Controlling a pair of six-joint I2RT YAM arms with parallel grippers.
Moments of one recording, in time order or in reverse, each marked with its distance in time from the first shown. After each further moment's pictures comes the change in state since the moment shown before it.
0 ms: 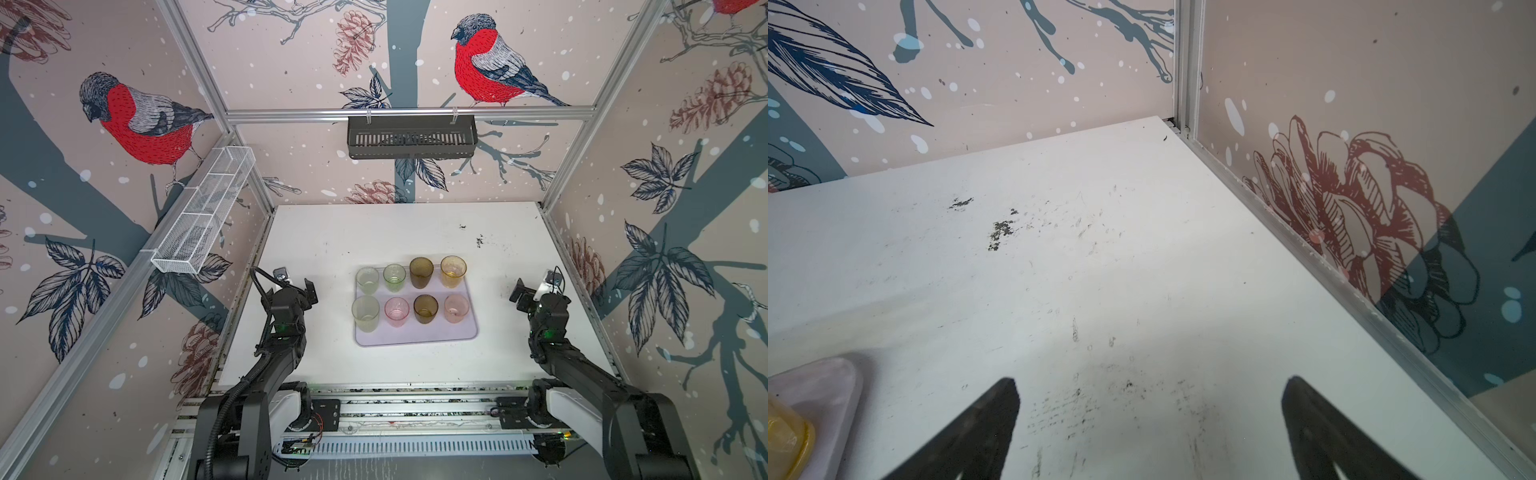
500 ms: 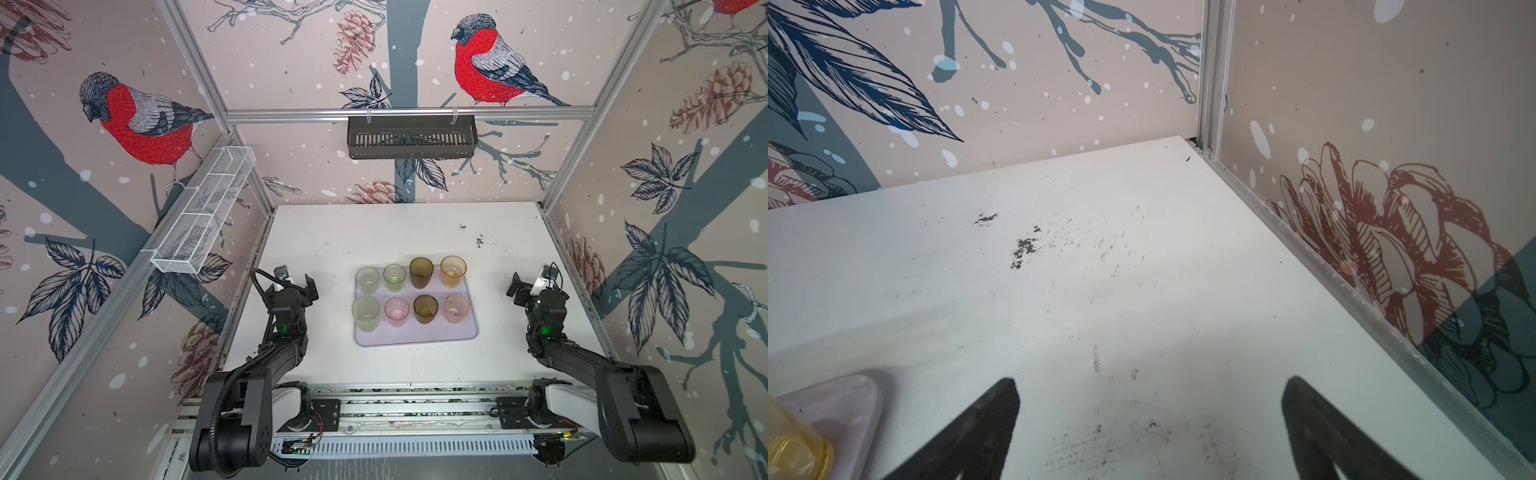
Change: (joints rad) left arm 0.000 0.116 -0.024 0.218 0.011 0.010; right arm 0.000 0.160 0.030 0.183 -0.048 -0.028
